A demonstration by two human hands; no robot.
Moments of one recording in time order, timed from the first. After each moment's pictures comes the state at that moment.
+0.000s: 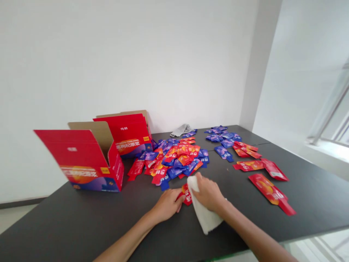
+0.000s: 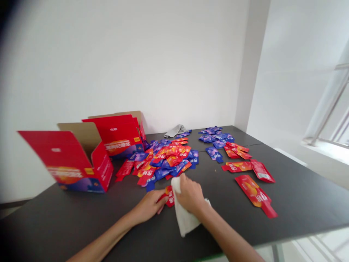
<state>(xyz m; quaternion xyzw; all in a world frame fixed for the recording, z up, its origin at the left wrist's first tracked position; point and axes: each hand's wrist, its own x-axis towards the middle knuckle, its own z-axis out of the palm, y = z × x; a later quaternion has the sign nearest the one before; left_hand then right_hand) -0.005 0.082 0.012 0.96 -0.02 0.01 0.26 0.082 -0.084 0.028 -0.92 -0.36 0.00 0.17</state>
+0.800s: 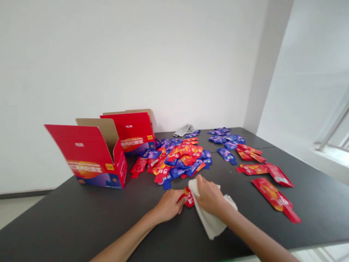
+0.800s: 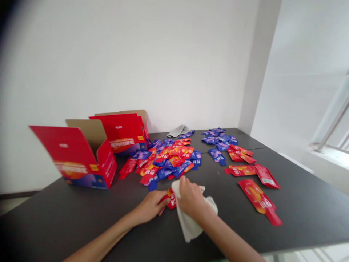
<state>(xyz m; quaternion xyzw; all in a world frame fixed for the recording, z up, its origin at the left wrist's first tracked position) -0.007 0.080 0.014 0.97 -0.02 0.01 0.26 0.082 -0.086 0.030 -0.92 -0.39 0.00 0.12</state>
